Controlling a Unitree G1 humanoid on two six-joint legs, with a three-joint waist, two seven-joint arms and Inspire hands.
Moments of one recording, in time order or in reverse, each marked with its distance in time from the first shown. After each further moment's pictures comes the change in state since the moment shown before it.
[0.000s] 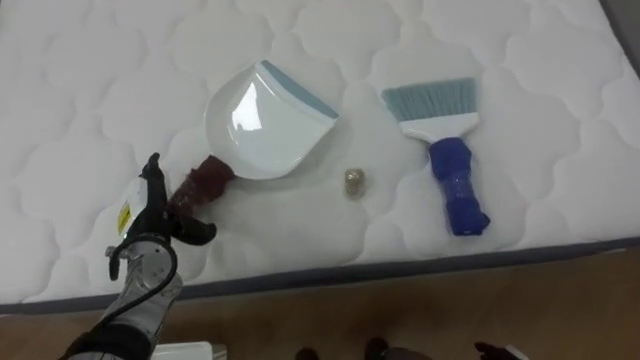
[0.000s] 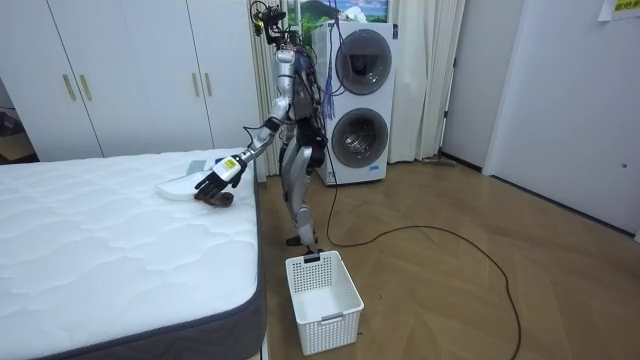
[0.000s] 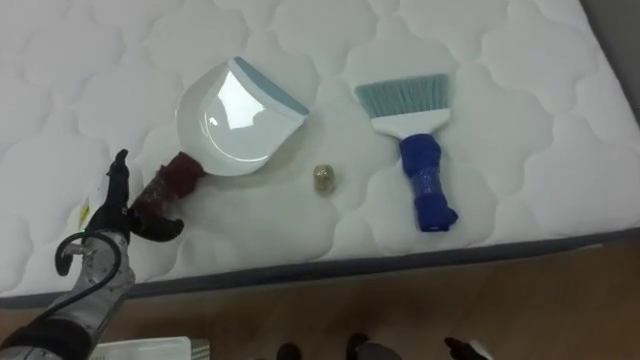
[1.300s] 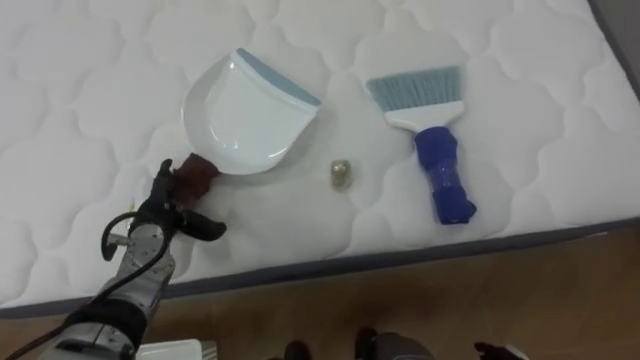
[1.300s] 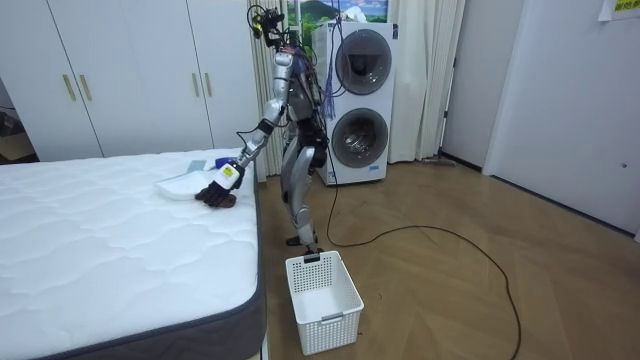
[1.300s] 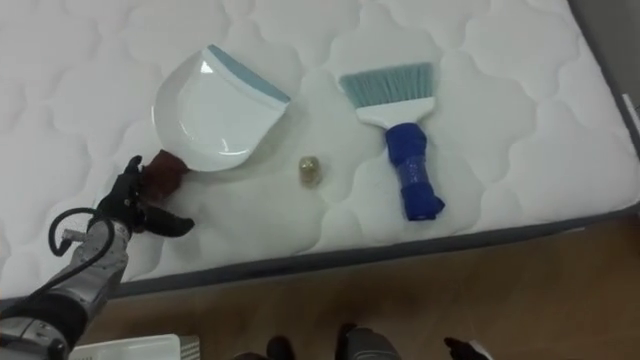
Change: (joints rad) left arm -0.099 0.025 -0.065 0.119 -0.195 0.051 -0.195; right arm -0.007 -0.004 0.042 -0.006 0.036 0.054 -0.001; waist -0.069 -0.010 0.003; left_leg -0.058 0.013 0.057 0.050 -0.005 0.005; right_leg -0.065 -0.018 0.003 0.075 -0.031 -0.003
